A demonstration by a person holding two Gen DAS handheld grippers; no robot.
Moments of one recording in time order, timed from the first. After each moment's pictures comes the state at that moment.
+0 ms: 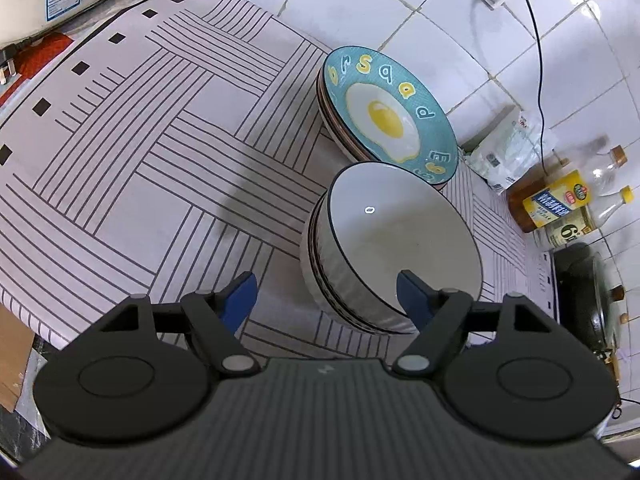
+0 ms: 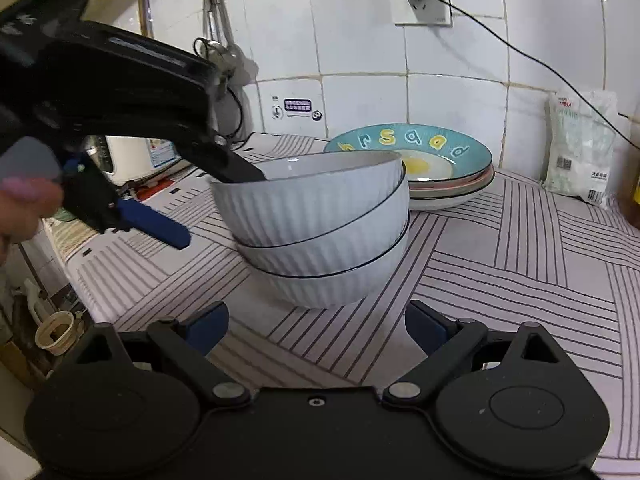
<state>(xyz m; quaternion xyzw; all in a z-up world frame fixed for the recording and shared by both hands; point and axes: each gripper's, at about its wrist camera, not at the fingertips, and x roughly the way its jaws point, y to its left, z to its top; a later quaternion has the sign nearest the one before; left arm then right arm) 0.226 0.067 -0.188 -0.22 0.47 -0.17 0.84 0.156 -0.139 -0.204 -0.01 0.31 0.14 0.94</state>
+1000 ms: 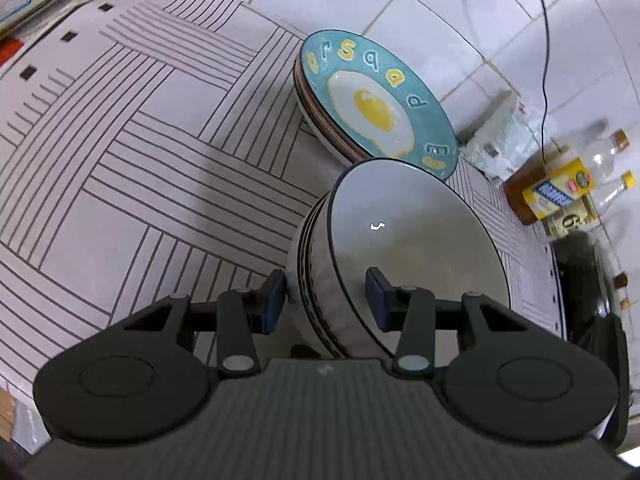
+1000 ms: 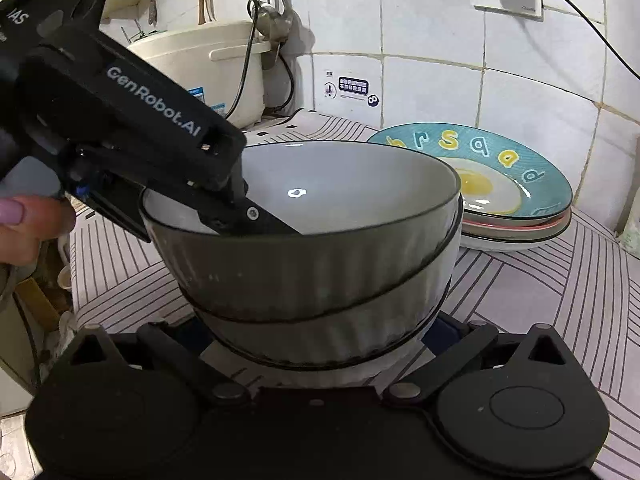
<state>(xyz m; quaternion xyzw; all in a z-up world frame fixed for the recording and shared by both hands) 0.255 0.048 -0.209 -0.20 0.47 -0.21 0.84 0.231 -0.145 -0.219 -0.07 0.33 0.25 0.91</state>
